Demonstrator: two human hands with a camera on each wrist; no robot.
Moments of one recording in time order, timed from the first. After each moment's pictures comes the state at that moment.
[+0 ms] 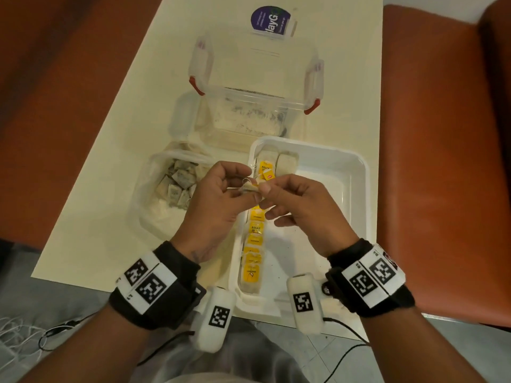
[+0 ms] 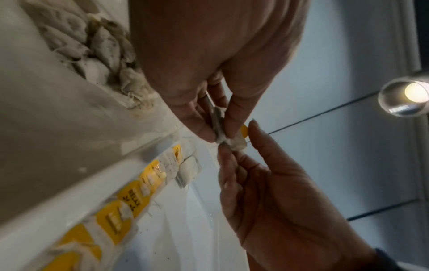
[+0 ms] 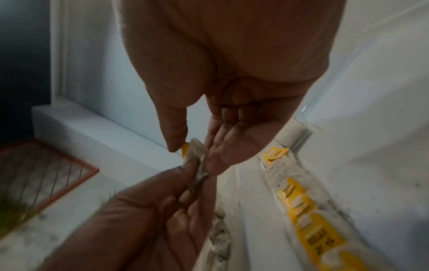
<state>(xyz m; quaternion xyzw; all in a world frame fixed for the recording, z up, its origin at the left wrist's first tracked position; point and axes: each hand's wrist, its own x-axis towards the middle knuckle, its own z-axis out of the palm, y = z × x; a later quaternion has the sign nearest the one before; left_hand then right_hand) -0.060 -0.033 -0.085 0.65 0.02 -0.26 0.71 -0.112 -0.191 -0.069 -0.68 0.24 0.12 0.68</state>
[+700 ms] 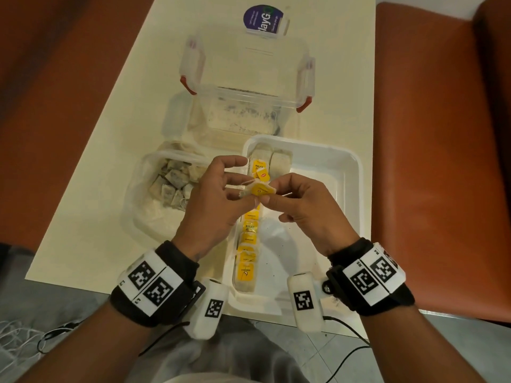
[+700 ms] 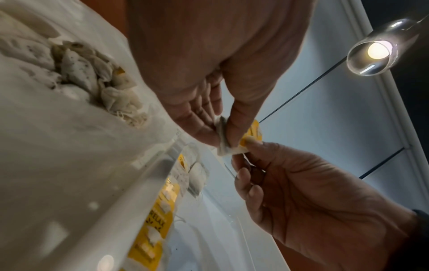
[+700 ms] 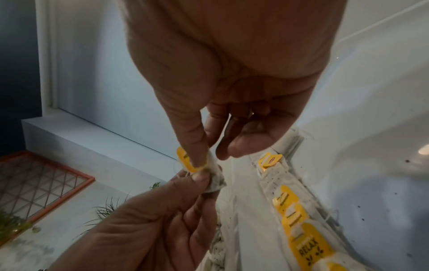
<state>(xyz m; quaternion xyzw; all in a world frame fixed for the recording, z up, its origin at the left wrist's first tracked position) -0.060 -0.035 -0.090 0.74 -0.05 -0.25 0.62 -0.119 -0.204 -0.081 -0.71 0.24 0.10 0.65</state>
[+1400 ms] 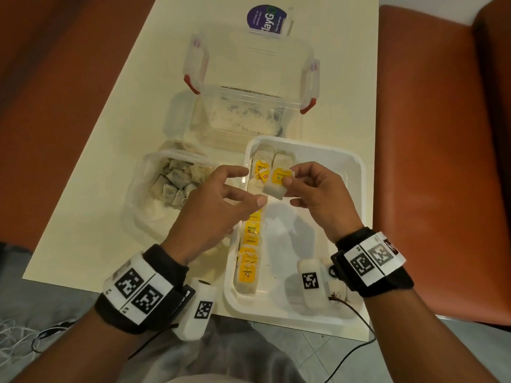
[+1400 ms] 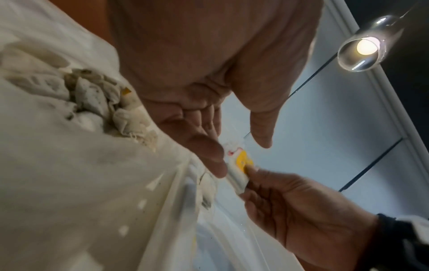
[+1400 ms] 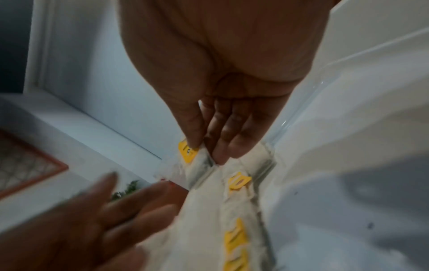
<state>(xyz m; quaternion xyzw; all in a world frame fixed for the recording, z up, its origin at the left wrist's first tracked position) -0.059 -0.025 -0.078 0.78 -0.06 -0.31 0.54 -0.104 -0.227 -0.099 -0.71 0.26 0.04 0.65</state>
